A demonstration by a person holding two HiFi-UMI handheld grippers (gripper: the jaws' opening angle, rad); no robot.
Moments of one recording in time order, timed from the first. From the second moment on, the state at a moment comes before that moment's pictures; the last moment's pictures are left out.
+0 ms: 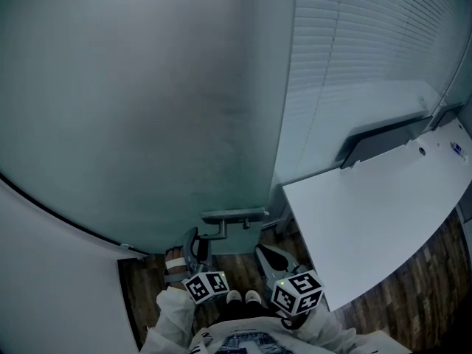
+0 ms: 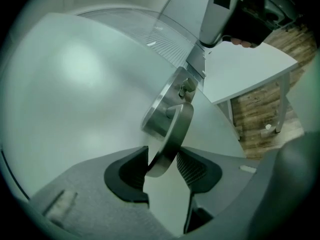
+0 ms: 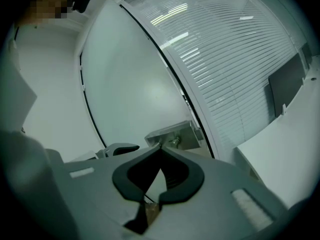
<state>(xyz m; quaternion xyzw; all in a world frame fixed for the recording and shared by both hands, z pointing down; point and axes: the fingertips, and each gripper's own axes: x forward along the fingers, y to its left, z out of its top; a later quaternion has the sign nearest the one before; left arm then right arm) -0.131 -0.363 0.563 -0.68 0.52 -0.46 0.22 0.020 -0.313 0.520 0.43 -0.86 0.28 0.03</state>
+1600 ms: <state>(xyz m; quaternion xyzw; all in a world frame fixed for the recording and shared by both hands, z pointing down) -0.172 0.055 0.497 -0.76 0.64 -0.10 -0.07 -0.007 0.060 0.461 0.45 -0.87 0.18 0.01</state>
